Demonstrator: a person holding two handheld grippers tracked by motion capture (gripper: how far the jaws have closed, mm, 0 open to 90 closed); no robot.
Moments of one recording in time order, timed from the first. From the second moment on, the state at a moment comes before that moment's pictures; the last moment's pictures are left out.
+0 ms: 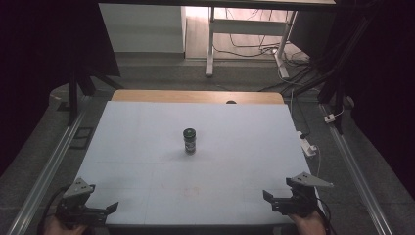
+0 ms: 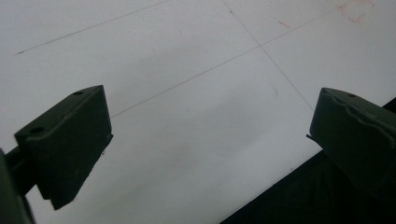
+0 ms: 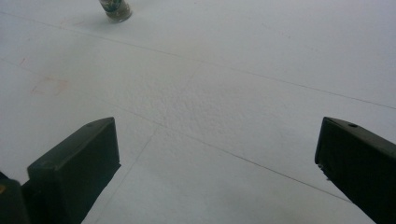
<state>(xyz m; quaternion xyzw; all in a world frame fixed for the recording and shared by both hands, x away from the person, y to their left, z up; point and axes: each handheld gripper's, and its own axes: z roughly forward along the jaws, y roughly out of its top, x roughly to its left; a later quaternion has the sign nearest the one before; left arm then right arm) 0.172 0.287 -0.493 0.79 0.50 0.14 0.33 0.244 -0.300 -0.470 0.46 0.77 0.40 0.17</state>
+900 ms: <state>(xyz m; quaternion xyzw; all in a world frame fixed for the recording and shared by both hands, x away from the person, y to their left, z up) 0.175 0.290 -0.494 0.78 0.51 0.11 0.34 0.242 -0.291 -0.471 0.44 0.80 0.37 0.16</state>
